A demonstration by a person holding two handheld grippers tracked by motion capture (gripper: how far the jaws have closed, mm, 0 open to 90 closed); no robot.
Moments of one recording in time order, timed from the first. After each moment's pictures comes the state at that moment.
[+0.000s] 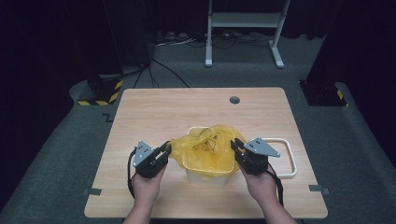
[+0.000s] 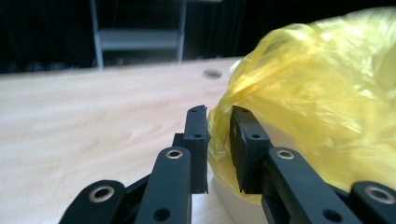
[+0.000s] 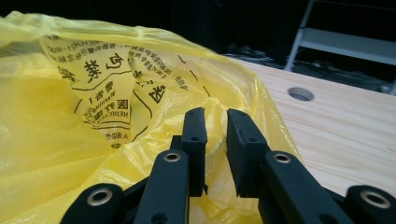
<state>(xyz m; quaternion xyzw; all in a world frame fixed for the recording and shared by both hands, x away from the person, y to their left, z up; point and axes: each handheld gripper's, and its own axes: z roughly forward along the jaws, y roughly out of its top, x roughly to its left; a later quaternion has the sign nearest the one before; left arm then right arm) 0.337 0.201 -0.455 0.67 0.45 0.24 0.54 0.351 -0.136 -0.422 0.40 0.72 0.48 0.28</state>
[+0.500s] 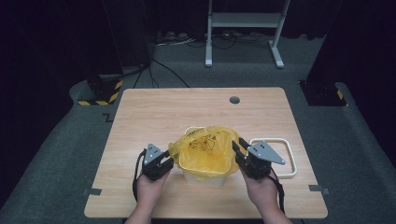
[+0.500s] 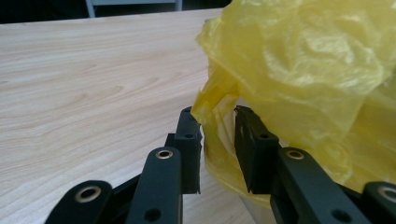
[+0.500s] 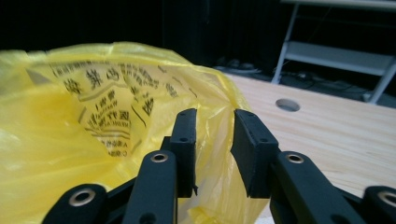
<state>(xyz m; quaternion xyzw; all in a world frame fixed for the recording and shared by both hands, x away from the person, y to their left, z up) 0.344 0.186 -0.479 0.72 0.45 0.22 0.48 0.331 -0.137 -0.409 0.42 0.69 0.50 0.31</state>
